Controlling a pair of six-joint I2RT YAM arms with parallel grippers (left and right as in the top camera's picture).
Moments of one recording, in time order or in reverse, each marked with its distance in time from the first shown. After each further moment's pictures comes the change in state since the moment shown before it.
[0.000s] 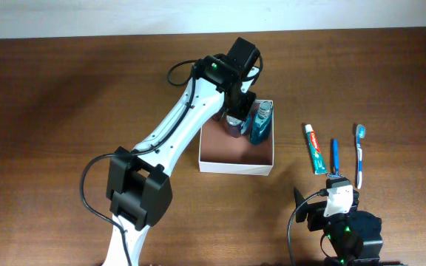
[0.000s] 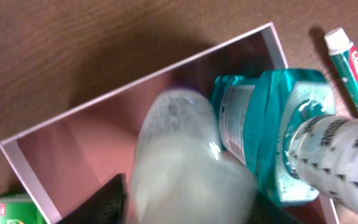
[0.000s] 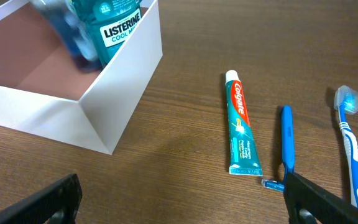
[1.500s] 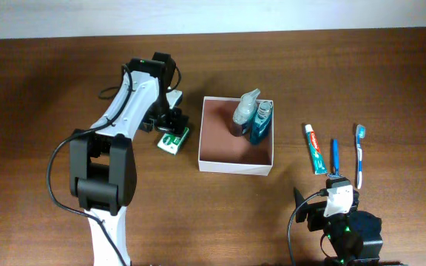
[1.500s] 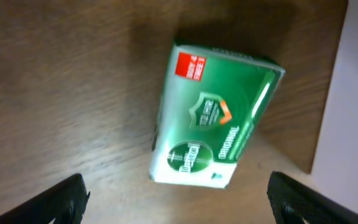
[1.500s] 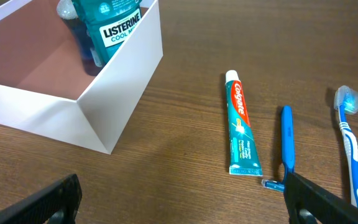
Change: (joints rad) left arm 0.366 -0.005 -0.309 -0.136 -0.040 0.206; right arm 0.000 0.000 0.000 0.000 0.000 0.000
